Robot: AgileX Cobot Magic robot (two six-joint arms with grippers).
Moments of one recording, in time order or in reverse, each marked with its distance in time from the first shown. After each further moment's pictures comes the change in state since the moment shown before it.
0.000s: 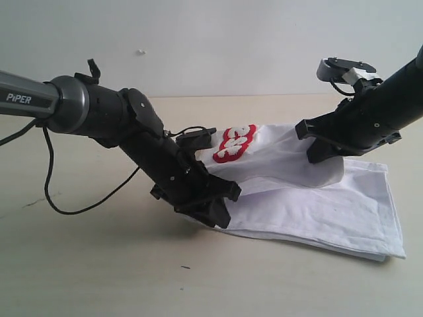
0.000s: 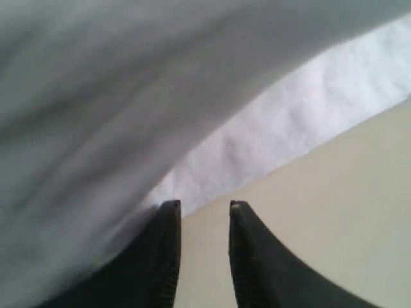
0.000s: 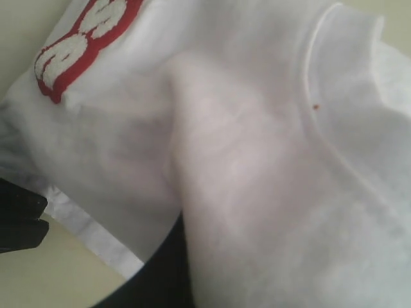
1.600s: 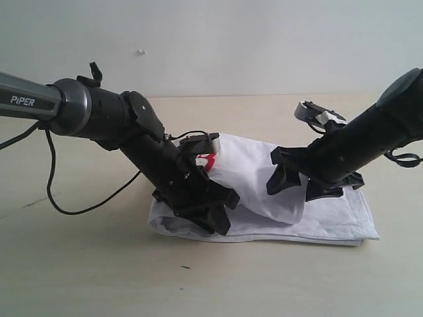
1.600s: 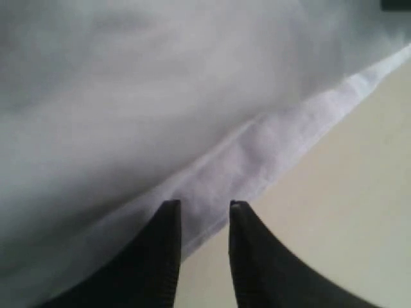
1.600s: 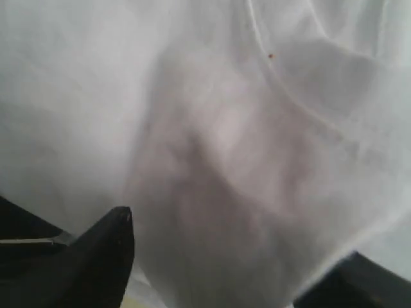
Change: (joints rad) left arm 0.000 0.016 0.000 0.003 0.023 0.062; right arm 0.022 0.217 0.004 0.266 0.031 -0.094
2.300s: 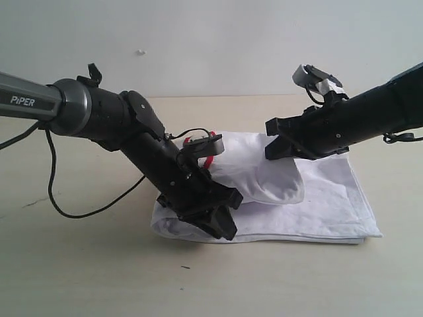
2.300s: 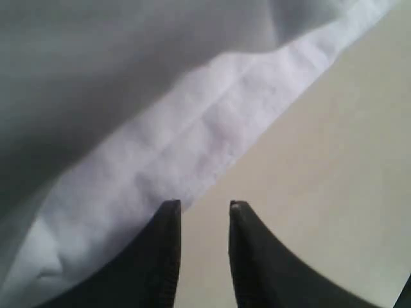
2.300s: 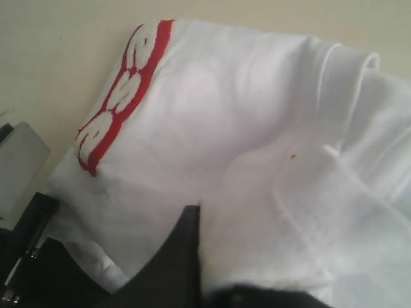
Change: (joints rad) left arm 0.000 0.000 0.000 -0.067 0.077 0.038; right arm -0.004 -0.059 0.000 0.356 -0.038 -0.429
